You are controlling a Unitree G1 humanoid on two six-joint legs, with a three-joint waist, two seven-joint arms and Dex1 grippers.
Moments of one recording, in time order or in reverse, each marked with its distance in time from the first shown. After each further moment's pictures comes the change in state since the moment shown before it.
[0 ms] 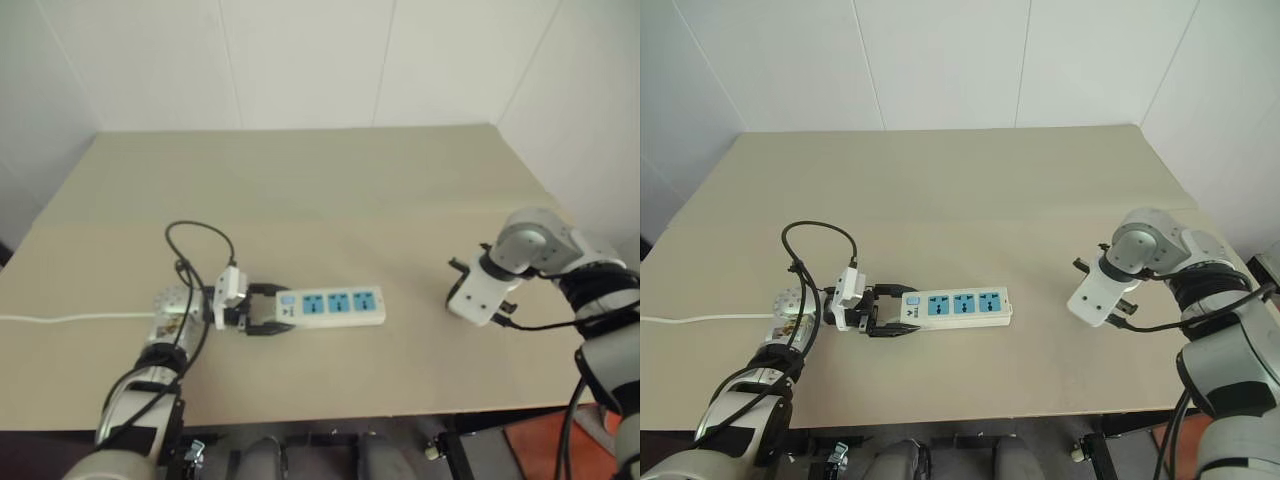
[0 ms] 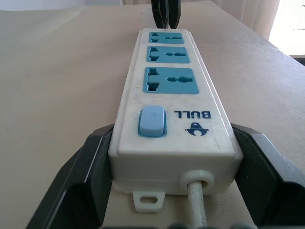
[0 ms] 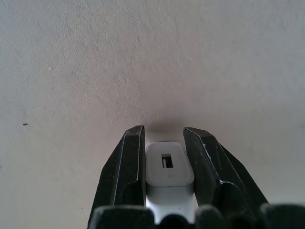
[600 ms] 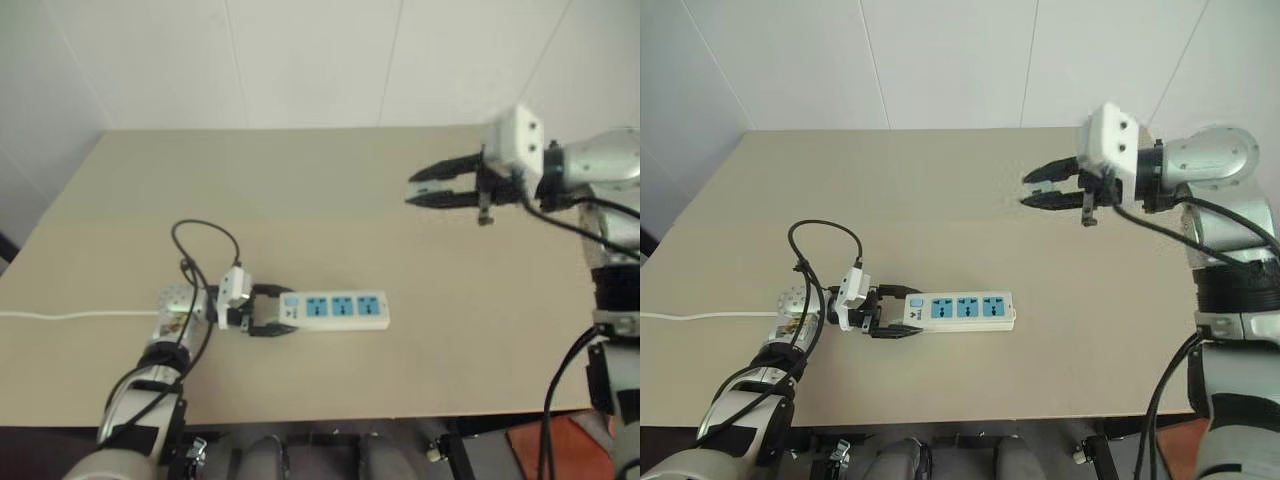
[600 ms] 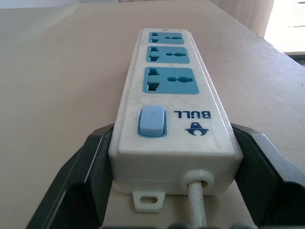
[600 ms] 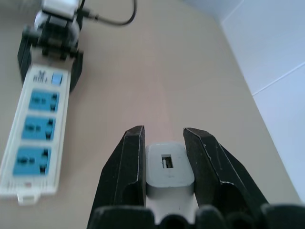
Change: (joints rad) left arm -0.006 -0.002 -0.027 -0.012 0.004 0.014 -0.007; right arm 0.130 0.077 -0.616 -0.709 0.797 1.294 -0.226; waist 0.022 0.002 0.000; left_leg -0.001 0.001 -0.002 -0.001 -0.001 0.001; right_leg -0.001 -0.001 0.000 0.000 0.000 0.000
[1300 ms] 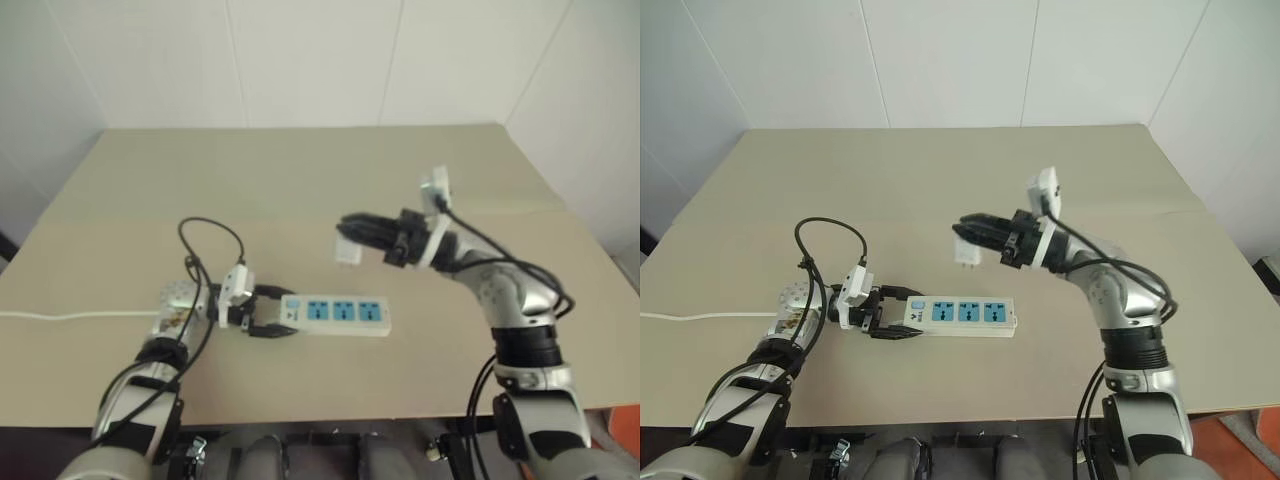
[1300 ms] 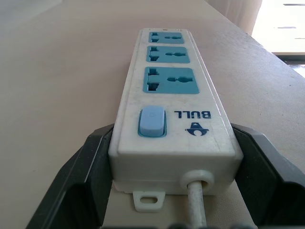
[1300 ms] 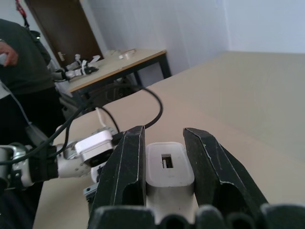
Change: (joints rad) left arm -0.014 0.031 -0.092 -0.021 -0.052 0.062 -0.002; right arm 0.269 0.418 -0.004 -0.131 0.255 0.372 -0.311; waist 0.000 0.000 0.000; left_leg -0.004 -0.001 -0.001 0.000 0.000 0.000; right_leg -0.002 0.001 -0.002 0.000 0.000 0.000
